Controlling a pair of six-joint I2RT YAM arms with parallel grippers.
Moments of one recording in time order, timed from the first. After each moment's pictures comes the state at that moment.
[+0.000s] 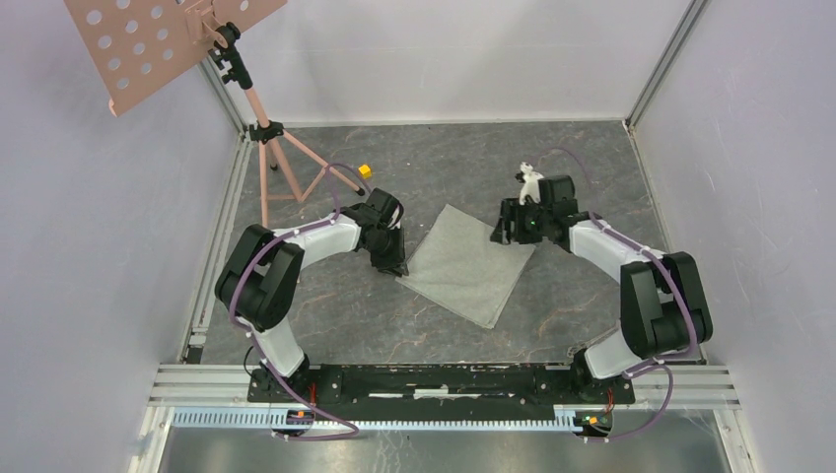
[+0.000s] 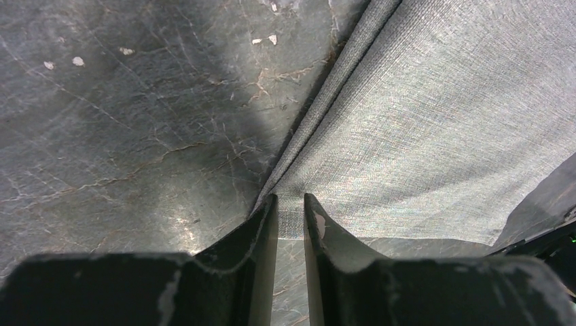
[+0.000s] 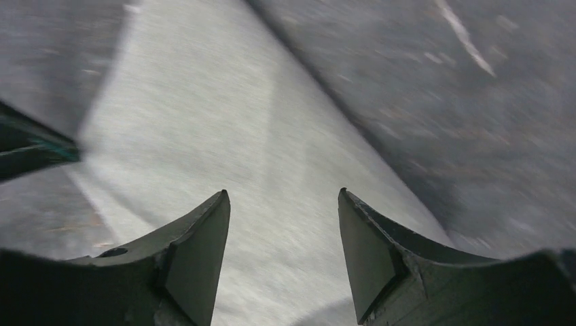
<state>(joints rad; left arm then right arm) -0.53 1.75 1.02 -0.46 0.21 -0.55 0.19 1.53 0.84 -0.19 -0.34 0.16</state>
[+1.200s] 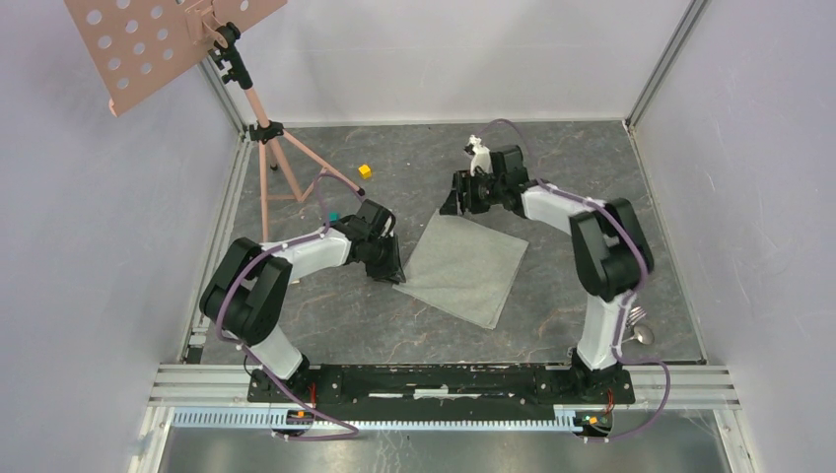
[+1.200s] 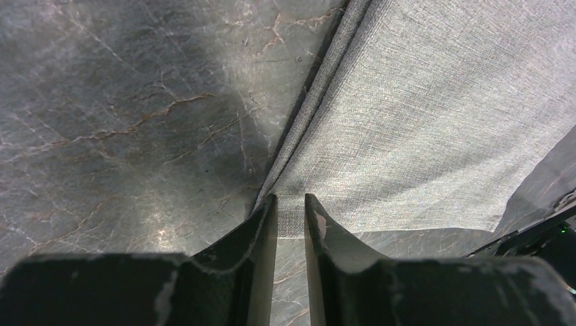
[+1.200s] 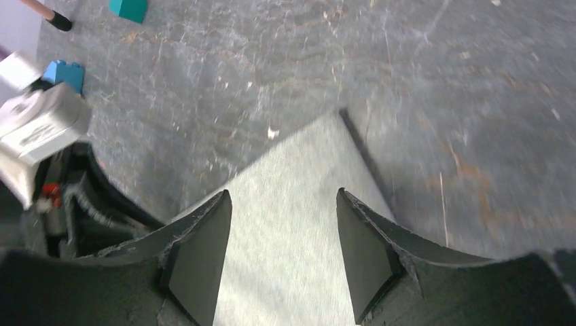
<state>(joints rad) -0.53 1.64 0.87 -0.36 0.23 -0.59 0.37 2.03 1.31 0.01 -0.57 0.30</state>
